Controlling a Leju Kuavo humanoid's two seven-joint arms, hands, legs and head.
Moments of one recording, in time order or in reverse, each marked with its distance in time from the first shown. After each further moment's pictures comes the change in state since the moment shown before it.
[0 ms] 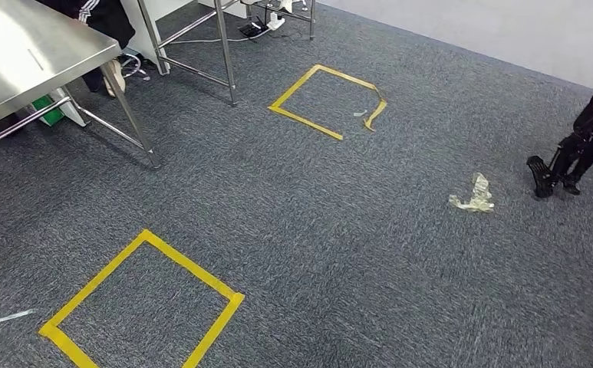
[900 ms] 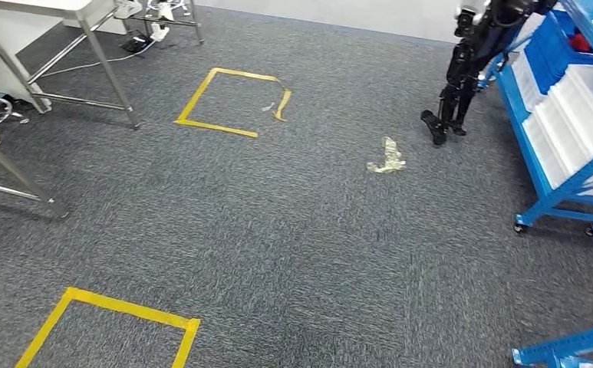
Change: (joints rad) left arm 0.001 -0.013 0.005 -0.002 0.014 0.076 0.031; right arm -0.020 -0.005 0.001 0.001 0.022 0.032 0.023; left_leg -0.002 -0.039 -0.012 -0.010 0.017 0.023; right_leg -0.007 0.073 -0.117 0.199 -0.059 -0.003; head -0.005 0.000
